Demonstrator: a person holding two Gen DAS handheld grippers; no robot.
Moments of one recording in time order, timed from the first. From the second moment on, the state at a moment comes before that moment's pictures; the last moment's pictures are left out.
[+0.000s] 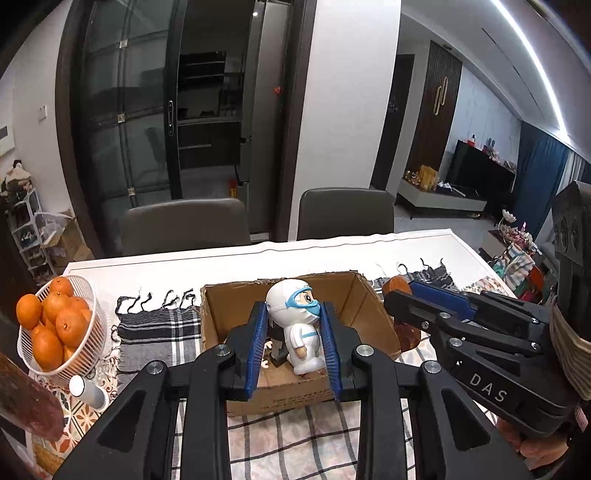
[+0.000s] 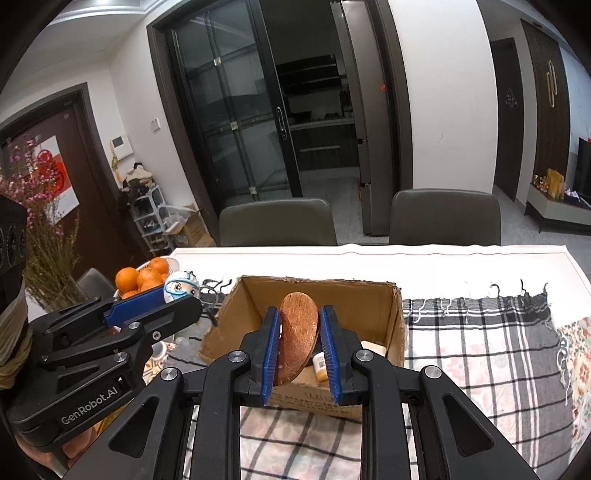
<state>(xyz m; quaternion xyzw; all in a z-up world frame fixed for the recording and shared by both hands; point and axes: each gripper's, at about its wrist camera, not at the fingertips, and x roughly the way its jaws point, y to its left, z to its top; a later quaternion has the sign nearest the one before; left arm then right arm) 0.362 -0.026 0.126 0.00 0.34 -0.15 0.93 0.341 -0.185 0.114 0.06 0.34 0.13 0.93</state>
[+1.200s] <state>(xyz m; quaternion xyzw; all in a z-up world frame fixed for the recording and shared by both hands) 0.419 -0.034 0.055 0.04 0.45 -0.09 0.89 0.414 -0.198 0.043 0.05 0.48 0.07 0.88</state>
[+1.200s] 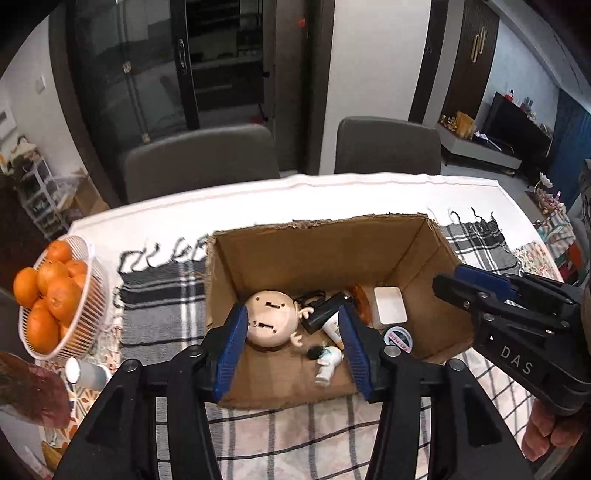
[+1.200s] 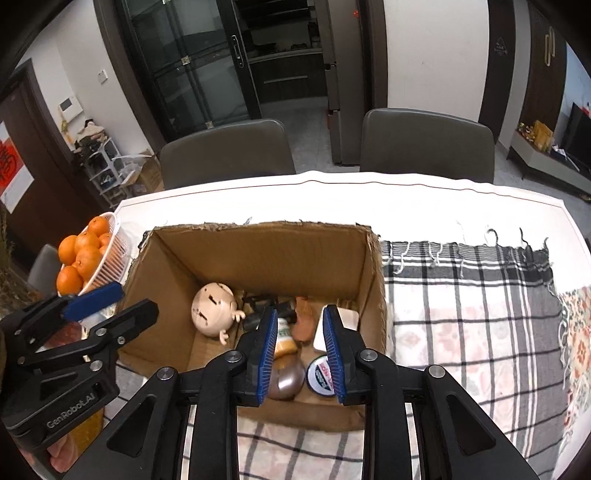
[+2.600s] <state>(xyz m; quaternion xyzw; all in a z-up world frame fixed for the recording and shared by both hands) 0.100 -0.003 0.105 0.04 0.21 0.03 0.98 0.103 -0.179 0.117 0.00 0.25 -0.03 0.97</state>
